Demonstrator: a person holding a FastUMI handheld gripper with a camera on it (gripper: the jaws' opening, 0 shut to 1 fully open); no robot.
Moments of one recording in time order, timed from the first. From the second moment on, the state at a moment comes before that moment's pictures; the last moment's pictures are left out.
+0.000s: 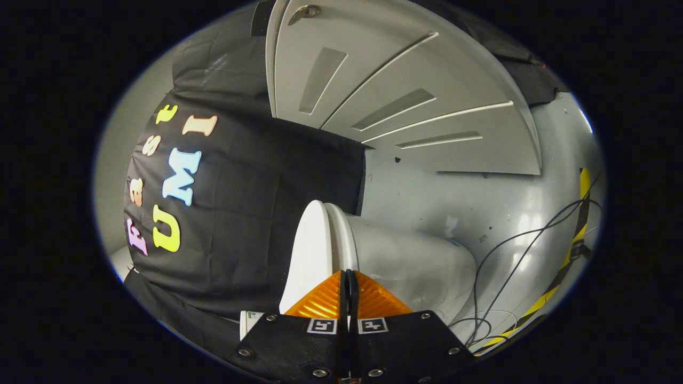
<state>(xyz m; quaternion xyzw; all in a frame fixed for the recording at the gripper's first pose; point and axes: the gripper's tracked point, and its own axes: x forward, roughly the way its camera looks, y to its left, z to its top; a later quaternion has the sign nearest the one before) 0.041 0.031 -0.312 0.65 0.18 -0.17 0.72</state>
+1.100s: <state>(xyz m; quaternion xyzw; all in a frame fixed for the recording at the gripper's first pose) 0.058 0.033 -0.186 0.55 0.18 -0.15 0.80</state>
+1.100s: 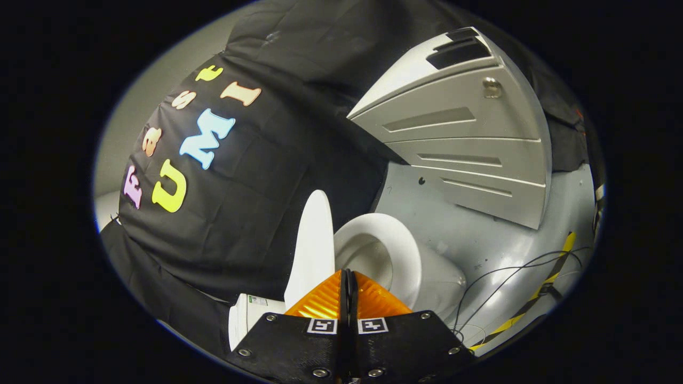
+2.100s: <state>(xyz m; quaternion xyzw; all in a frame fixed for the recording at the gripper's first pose) 0.071 0.083 -0.051 0.46 0.12 -0.09 0.88</state>
